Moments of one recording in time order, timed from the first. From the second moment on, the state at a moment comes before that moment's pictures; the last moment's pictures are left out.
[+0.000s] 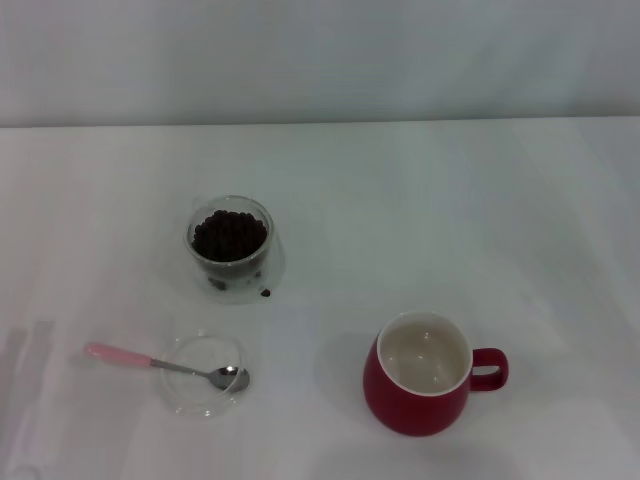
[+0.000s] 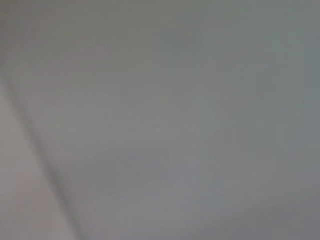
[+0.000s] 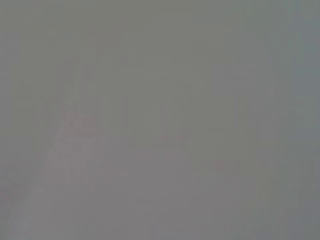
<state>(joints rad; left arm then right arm) -0.23 -2.09 0.66 -0.22 -2.24 -1.67 1.85 0.35 2.01 -0.49 -0.11 -0.79 -1.61 0.19</state>
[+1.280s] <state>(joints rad) -0.31 -2.10 0.65 -0.29 -1.98 -1.40 1.80 0.39 2.01 -0.53 -0.09 -0.80 -1.47 0.18</state>
